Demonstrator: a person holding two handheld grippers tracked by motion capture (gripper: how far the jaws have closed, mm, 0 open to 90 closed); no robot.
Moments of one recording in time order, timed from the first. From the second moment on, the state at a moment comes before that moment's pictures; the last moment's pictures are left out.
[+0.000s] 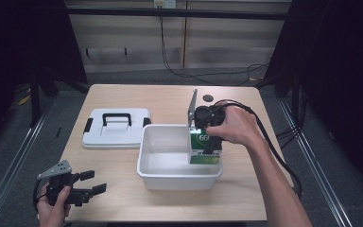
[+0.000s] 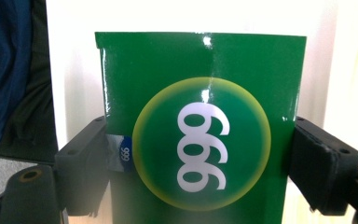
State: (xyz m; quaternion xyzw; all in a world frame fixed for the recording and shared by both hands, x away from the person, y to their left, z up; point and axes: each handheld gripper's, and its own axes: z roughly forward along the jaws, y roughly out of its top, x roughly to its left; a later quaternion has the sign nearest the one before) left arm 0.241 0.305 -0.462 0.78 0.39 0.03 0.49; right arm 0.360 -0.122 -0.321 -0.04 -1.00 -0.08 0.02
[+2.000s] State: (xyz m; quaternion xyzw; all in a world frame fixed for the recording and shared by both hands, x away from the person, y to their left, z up) left arm 0.240 0.304 -0.462 0.78 0.39 0.02 0.49; right arm 0.364 -0.101 -0.414 -0.05 -1.00 -0.01 0.03
